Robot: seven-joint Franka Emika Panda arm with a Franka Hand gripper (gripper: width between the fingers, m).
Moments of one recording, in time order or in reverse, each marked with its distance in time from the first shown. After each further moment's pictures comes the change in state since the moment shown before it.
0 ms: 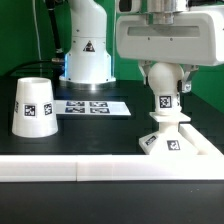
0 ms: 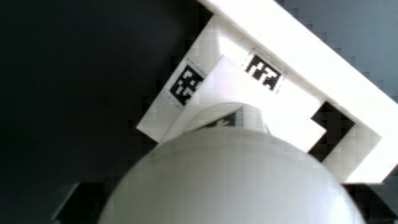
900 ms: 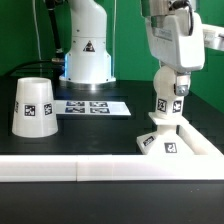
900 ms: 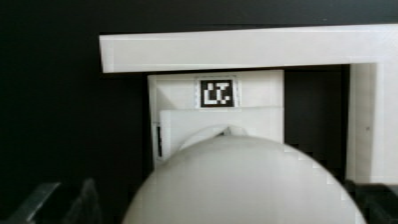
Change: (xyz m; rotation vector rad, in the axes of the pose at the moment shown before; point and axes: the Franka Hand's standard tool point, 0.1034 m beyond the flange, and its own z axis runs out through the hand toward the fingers) arm -0.008 -0.008 0.002 0.017 -0.060 0.545
